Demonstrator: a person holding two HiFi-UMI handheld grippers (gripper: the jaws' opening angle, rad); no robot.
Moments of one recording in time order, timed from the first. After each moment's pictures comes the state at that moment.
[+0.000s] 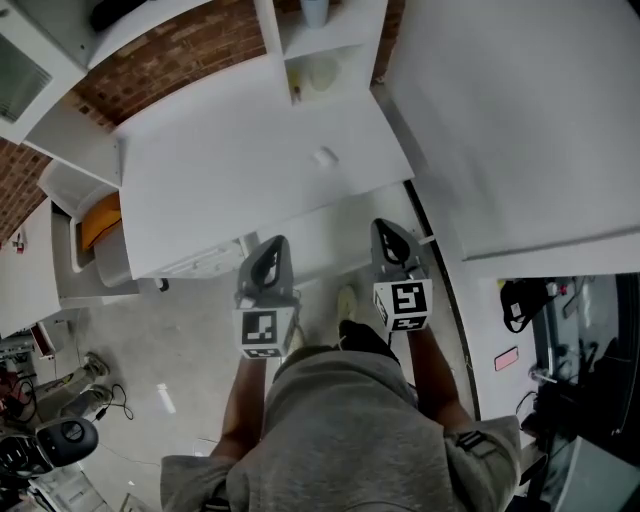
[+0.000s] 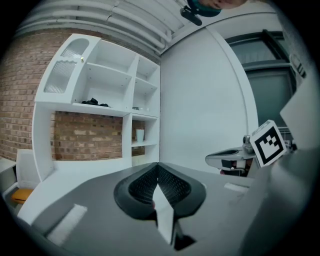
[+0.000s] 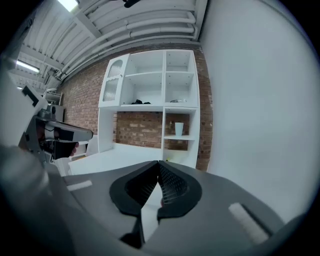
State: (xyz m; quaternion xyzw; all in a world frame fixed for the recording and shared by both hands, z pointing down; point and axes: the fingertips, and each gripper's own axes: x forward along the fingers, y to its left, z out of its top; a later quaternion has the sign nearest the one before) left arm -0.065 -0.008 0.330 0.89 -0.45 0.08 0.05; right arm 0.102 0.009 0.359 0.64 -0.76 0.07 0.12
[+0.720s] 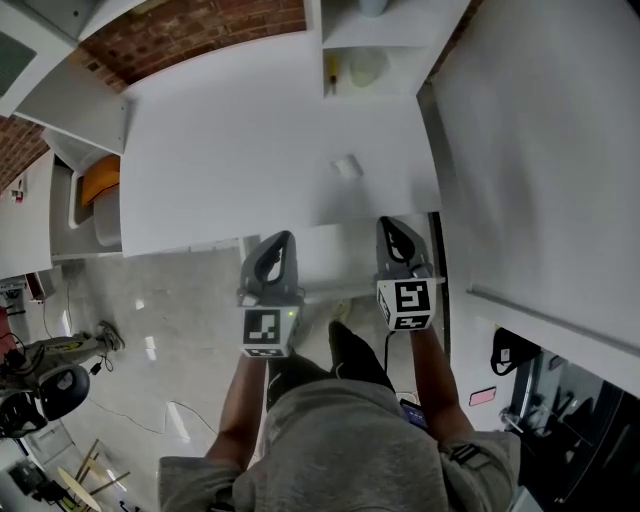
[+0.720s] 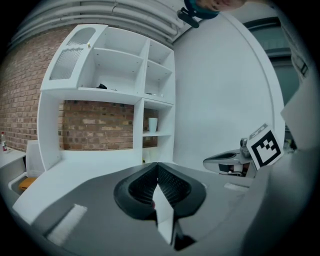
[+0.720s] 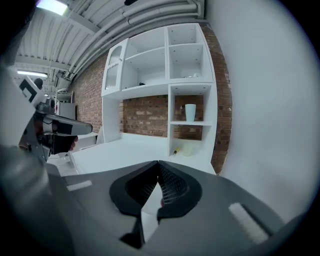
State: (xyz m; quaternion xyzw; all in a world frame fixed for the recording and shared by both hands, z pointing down) left arm -0.050 -0.103 0.379 0.84 -0.52 0.10 0.09; right arm 0.112 -0.114 0.427 0.56 -0.81 0.11 0.16
